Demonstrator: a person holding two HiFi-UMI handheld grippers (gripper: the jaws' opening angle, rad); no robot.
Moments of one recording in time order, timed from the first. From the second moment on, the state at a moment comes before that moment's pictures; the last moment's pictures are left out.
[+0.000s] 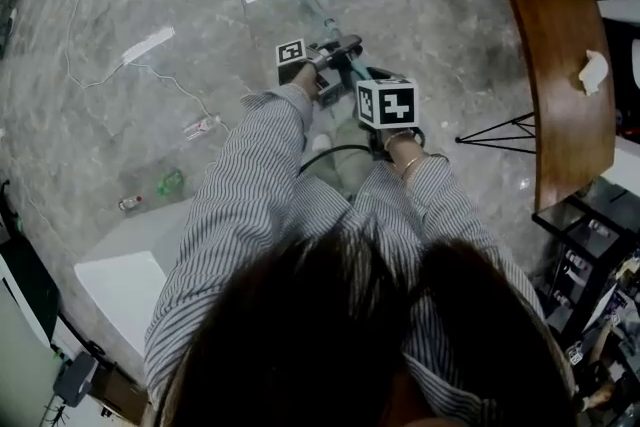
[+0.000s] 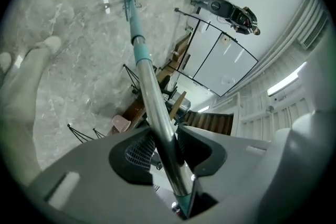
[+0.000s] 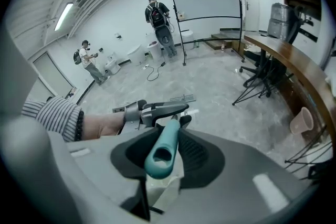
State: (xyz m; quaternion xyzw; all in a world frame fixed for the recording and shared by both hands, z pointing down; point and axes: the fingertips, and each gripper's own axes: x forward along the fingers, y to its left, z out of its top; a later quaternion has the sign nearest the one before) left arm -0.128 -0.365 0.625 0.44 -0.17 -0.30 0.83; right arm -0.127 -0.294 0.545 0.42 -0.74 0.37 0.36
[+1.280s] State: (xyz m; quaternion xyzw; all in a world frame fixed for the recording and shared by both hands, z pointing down) left arm -0.224 -0.667 0.644 0.42 -0.25 -0.36 0.80; right arm -0.207 -0.596 0.561 0.36 -0.77 0.37 0.38
